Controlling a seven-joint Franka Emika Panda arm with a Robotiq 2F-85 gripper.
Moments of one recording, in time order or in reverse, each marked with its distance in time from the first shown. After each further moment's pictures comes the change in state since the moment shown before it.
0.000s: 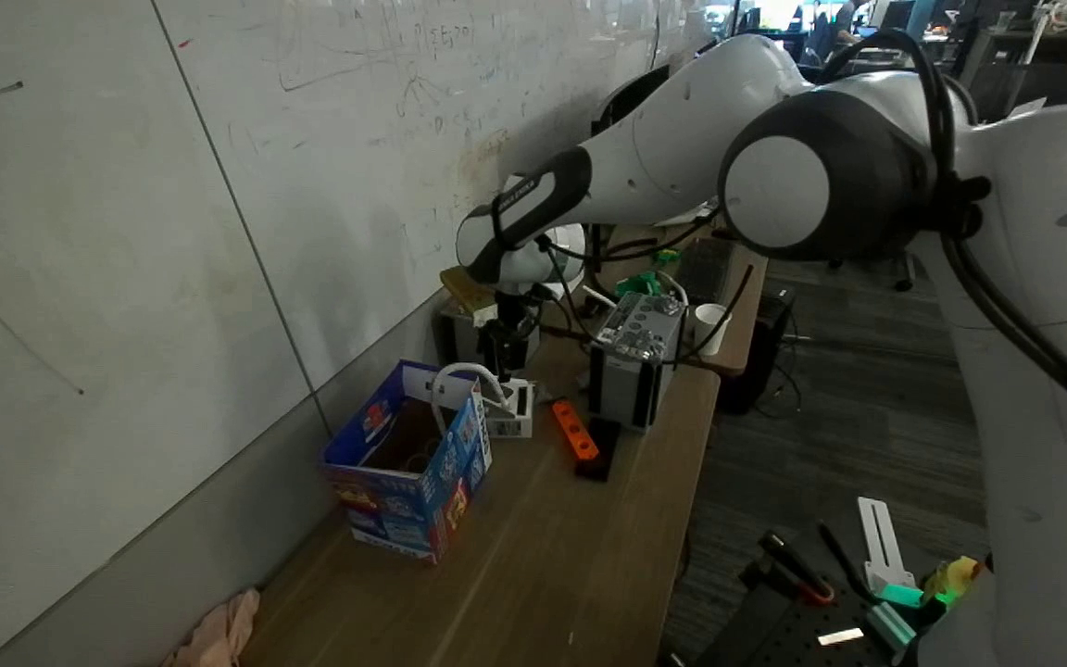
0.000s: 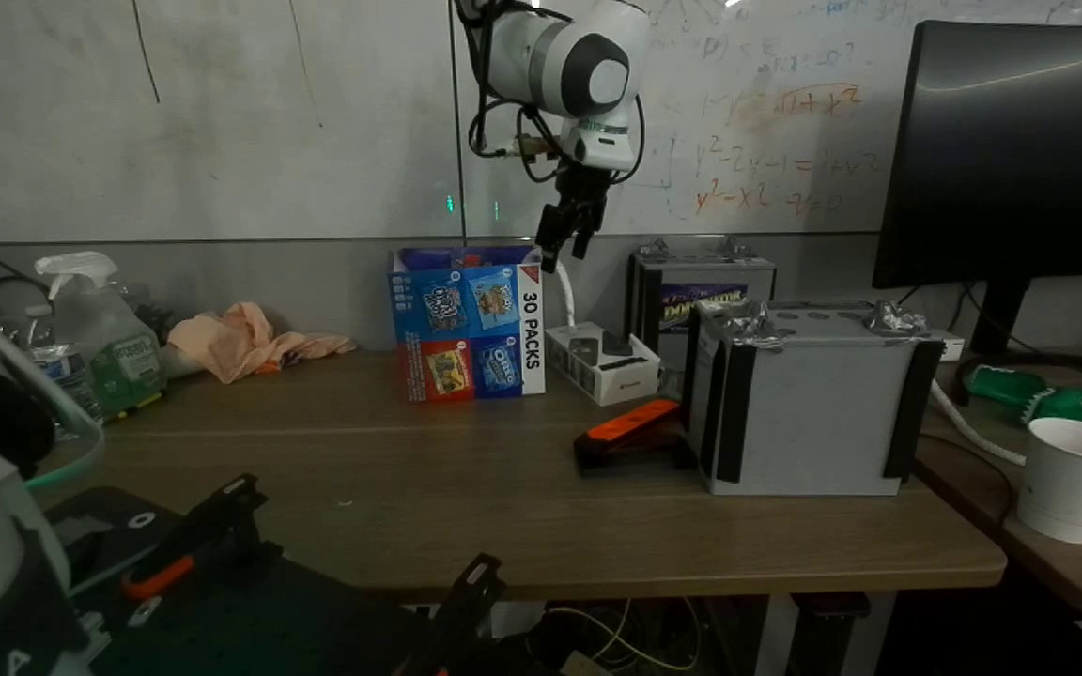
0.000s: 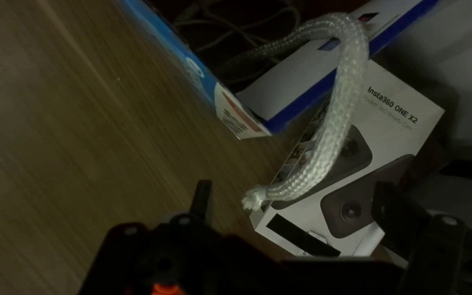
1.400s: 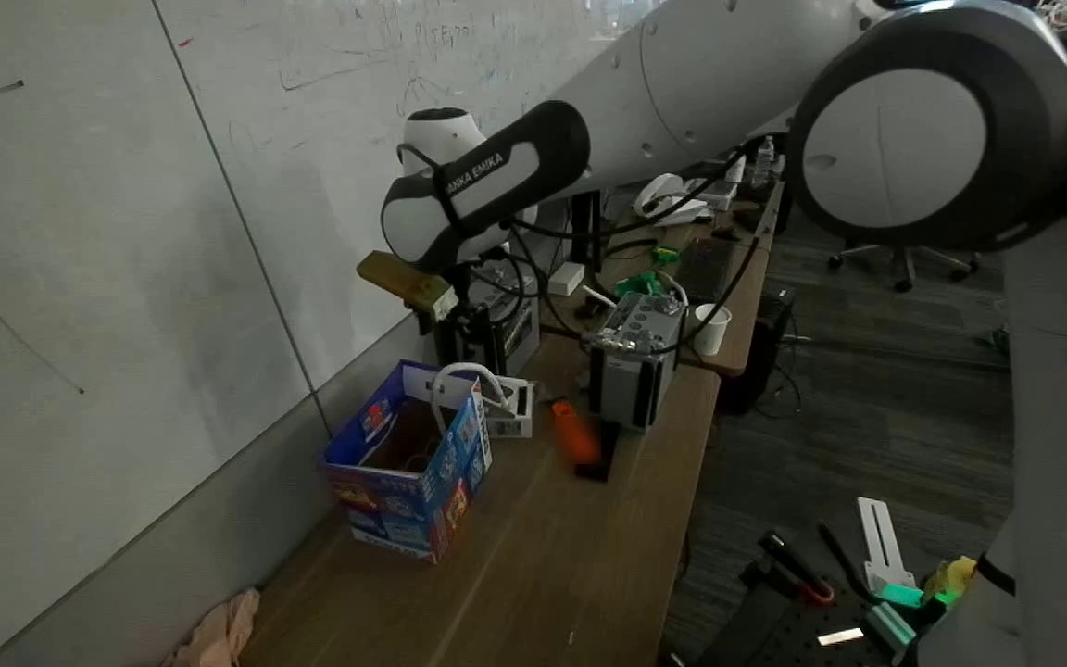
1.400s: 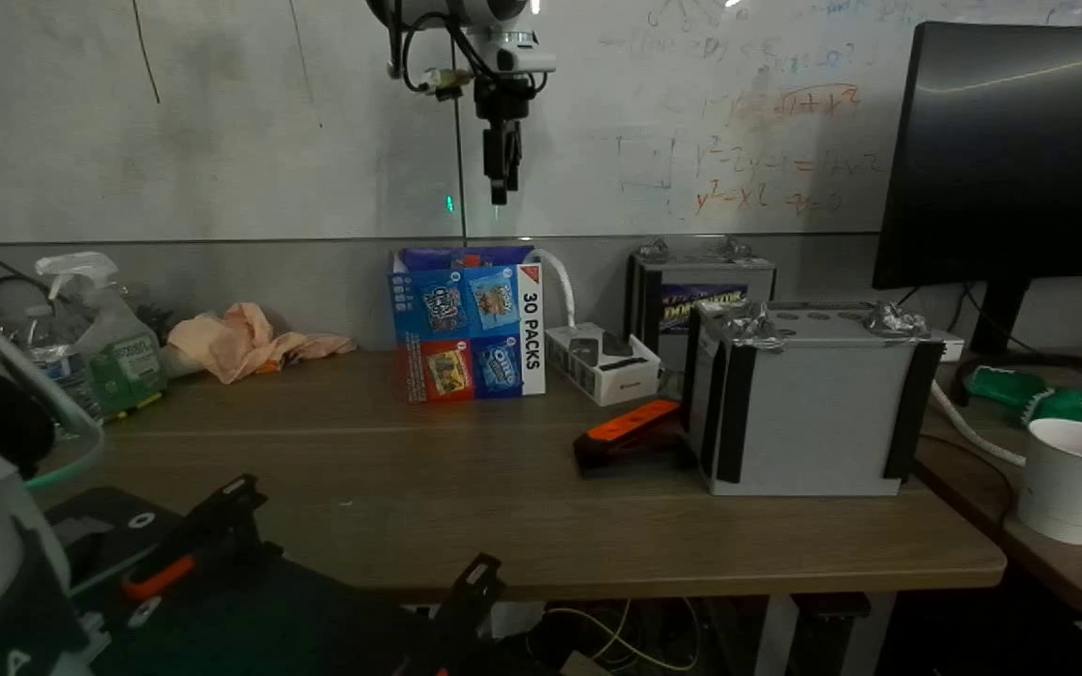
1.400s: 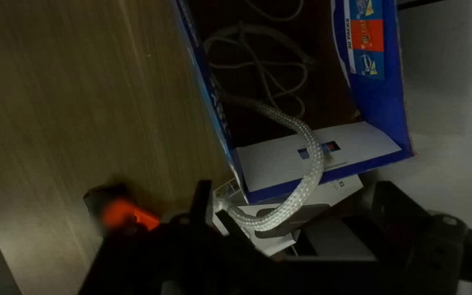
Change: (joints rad) arm 0.171 -0.181 0.014 -0.018 -0.327 -0.096 -0.024
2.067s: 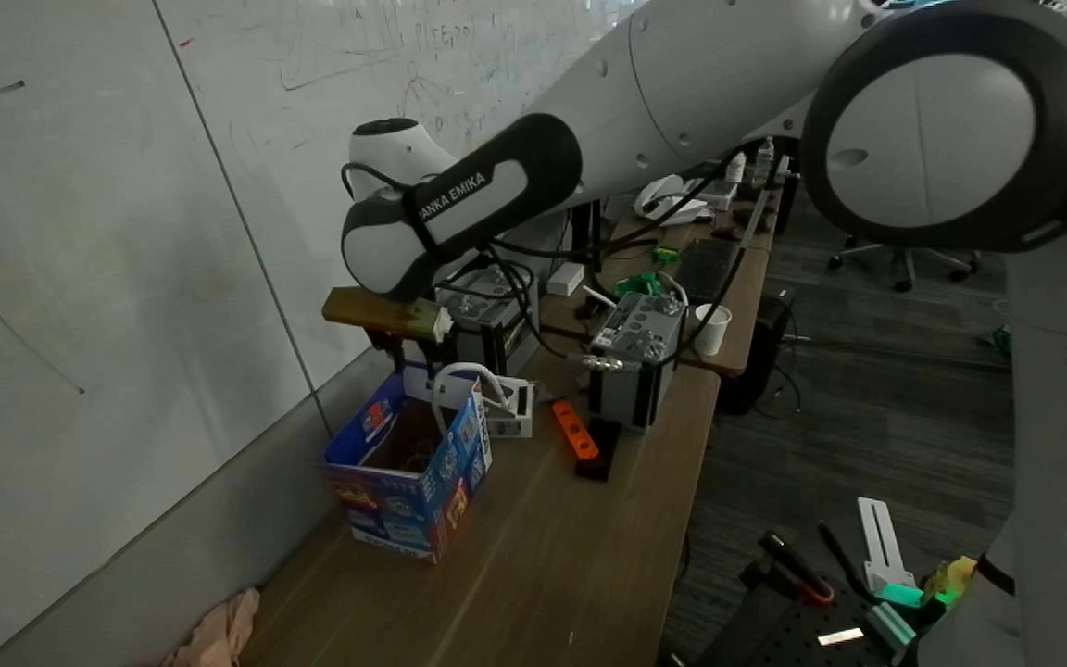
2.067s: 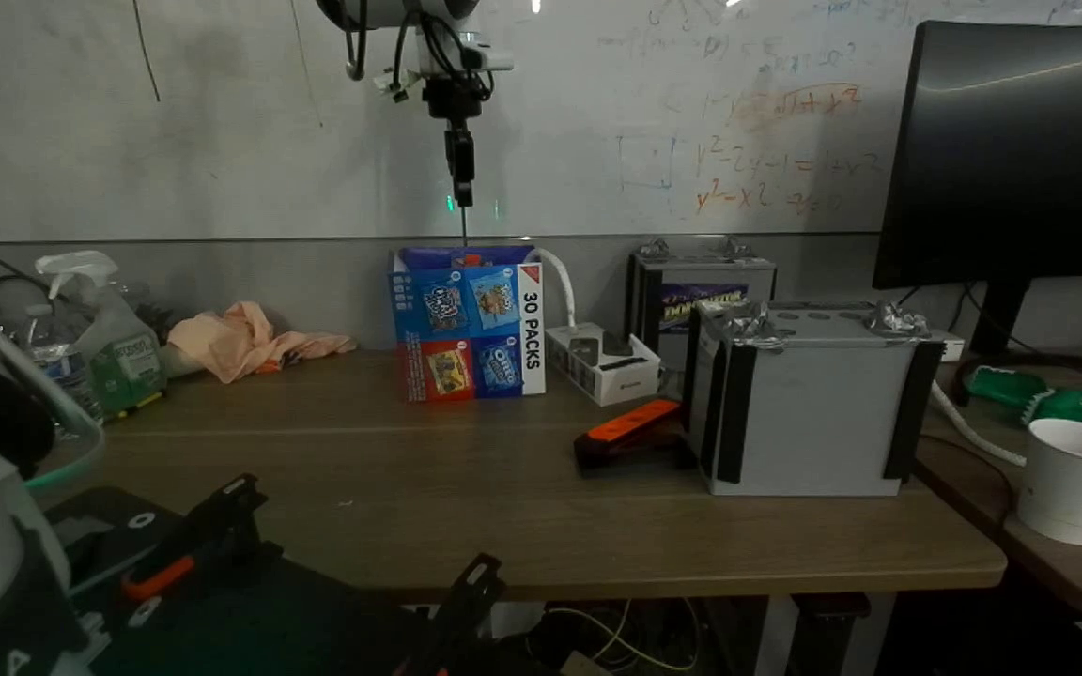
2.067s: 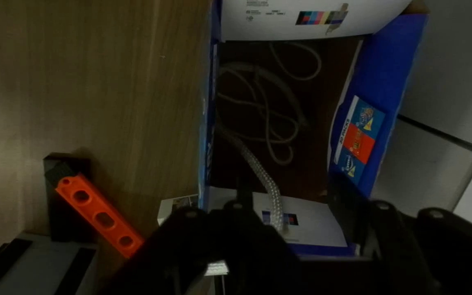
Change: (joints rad) arm -0.003 -0.004 0.126 -0.004 -0.119 -0.019 -0.231
